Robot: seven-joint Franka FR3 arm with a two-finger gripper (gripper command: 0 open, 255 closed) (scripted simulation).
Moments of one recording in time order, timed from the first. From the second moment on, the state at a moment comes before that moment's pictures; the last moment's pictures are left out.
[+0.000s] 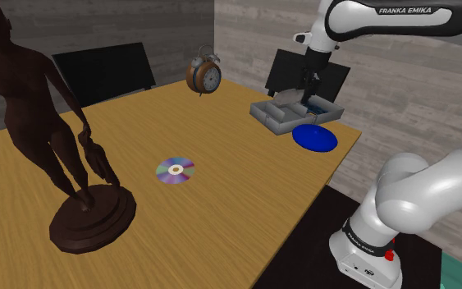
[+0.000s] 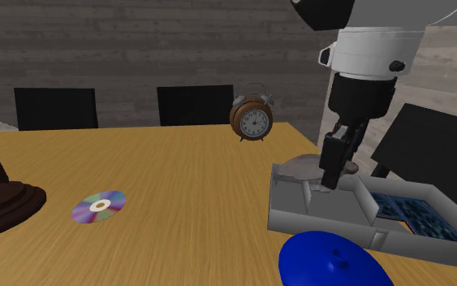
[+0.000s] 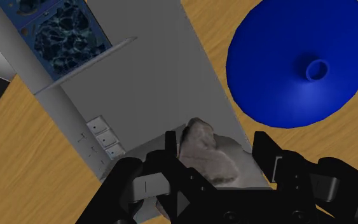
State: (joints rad) arm 0.08 -0.61 -0.32 -2.27 -0.18 1.76 -0.89
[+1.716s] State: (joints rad) arm 0.05 -0.42 -0.58 -2.25 -0.21 1.97 -1.15
